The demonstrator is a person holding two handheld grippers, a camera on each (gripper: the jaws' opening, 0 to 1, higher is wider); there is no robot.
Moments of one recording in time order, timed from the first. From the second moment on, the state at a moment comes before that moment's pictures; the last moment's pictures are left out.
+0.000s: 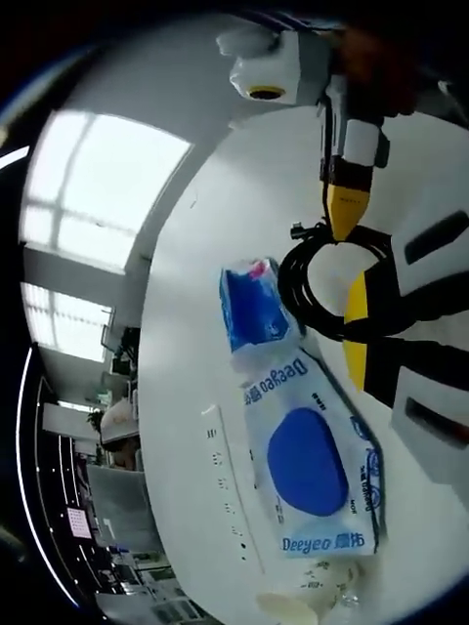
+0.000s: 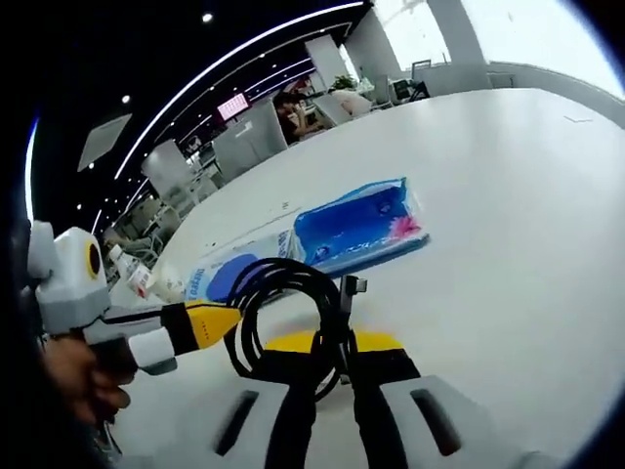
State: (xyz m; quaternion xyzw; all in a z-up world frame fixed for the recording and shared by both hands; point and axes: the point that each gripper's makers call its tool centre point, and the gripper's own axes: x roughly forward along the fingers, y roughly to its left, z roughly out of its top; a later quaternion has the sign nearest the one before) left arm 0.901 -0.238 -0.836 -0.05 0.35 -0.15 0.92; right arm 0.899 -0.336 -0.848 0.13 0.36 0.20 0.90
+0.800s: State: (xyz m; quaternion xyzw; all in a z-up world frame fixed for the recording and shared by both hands) left arm 0.910 -0.229 -0.874 -0.08 0.40 -0.14 0.90; right arm 0.913 -0.329 -0.870 0.09 0.38 0.21 0.90
